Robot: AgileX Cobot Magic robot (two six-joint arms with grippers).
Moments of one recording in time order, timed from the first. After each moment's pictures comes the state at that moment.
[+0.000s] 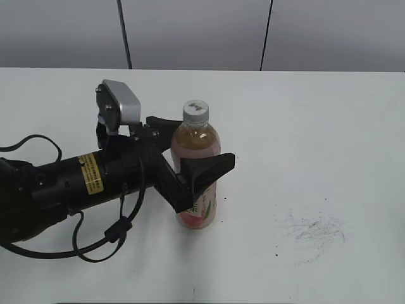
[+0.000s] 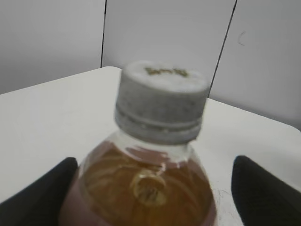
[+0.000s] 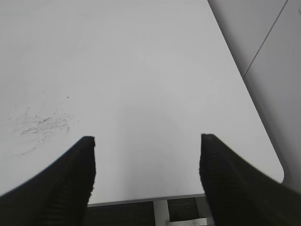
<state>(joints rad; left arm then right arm) -0.55 1.91 -0.60 0.63 -1.21 -0.36 -0.04 -0.01 -0.51 -0.05 1.10 -0.11</state>
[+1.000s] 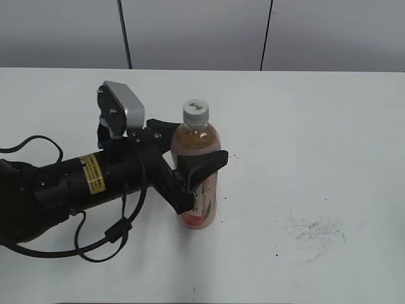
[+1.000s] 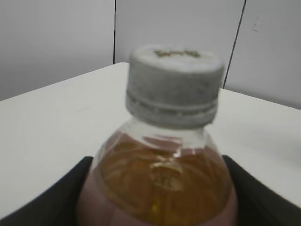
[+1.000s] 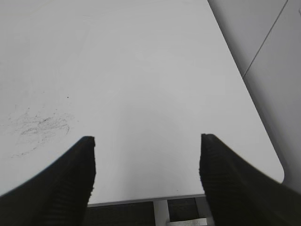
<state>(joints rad) -0.56 1.92 -0.60 0.58 -1.18 -0.26 -0.04 -0.01 -0.51 -0.05 1.10 -0.11</state>
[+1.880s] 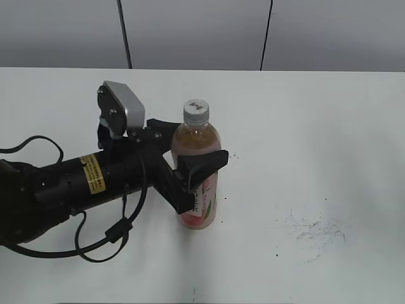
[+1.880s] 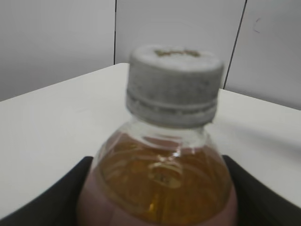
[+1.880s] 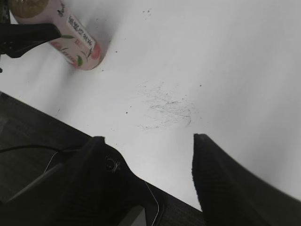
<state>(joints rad) -0.56 1.92 -0.60 0.57 -1.18 -0.26 0.10 0.95 -1.02 0.38 1.18 -0.47</state>
